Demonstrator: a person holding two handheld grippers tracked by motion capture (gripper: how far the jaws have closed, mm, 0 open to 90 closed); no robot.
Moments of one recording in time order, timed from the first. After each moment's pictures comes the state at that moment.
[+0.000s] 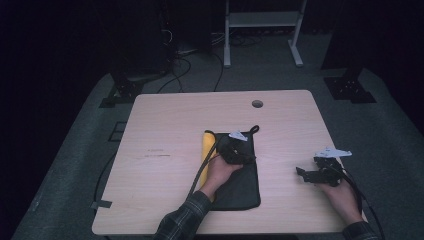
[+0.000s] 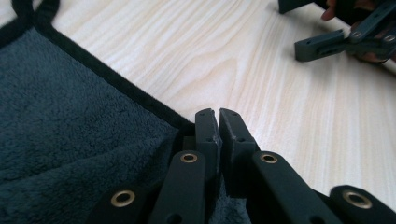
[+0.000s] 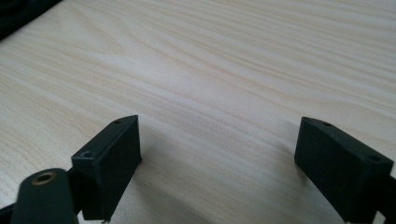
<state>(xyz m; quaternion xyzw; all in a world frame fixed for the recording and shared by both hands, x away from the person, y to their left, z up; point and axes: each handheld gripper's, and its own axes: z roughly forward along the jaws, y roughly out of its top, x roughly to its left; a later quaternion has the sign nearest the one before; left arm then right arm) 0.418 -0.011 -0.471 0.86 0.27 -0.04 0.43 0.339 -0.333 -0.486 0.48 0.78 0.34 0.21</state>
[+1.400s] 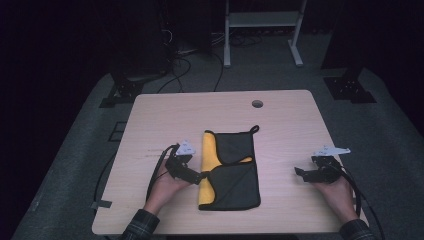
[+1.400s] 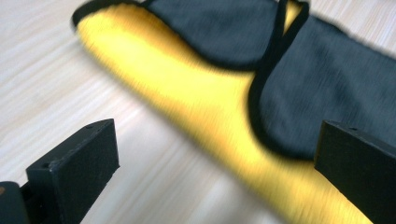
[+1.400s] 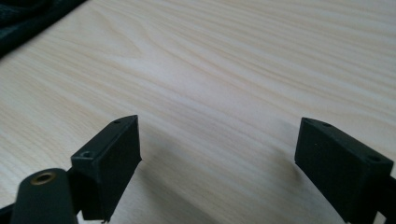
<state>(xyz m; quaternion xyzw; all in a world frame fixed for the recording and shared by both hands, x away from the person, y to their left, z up) 0.355 0.152 -0.448 0.87 0.30 0.12 0.38 0.342 -0.329 -0.479 0.46 0.79 0.35 0.19</state>
